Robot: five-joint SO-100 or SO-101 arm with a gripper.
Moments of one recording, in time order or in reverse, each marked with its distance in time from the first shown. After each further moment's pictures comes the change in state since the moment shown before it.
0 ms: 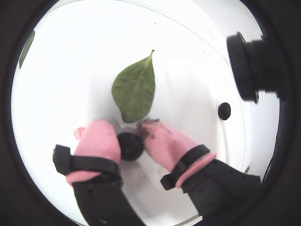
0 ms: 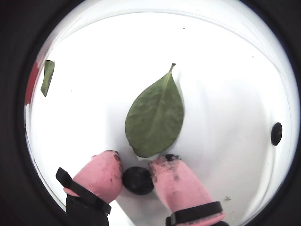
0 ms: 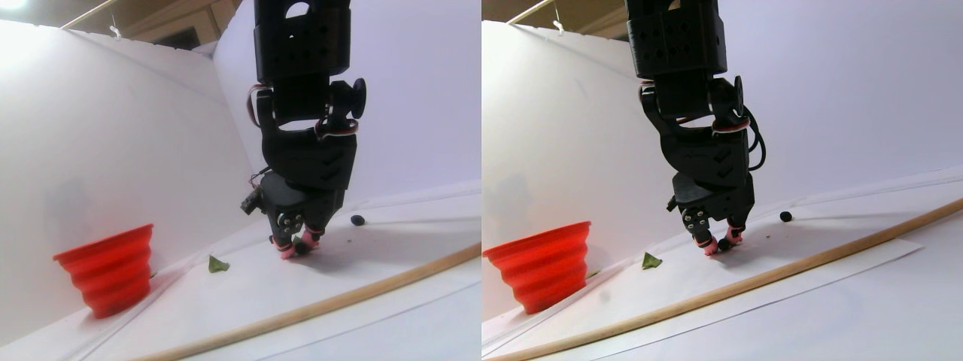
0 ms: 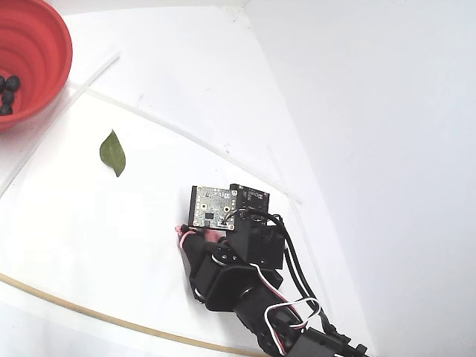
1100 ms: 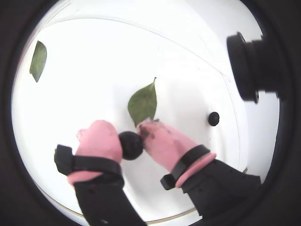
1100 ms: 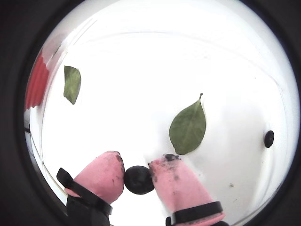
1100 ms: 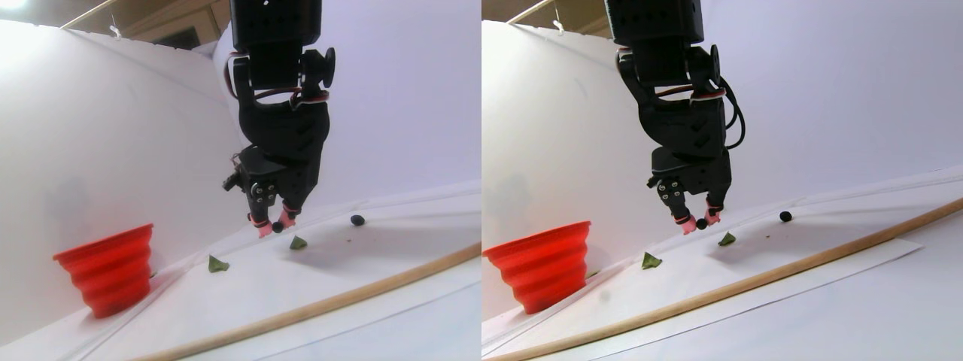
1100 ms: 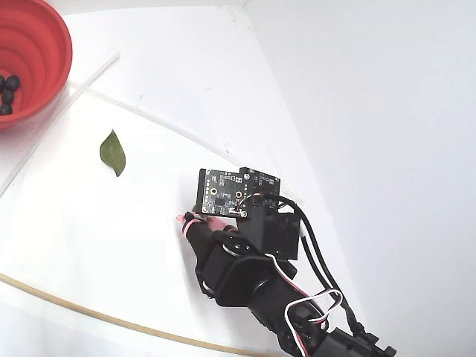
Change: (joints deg) arm -5.7 12.0 5.6 5.9 5.4
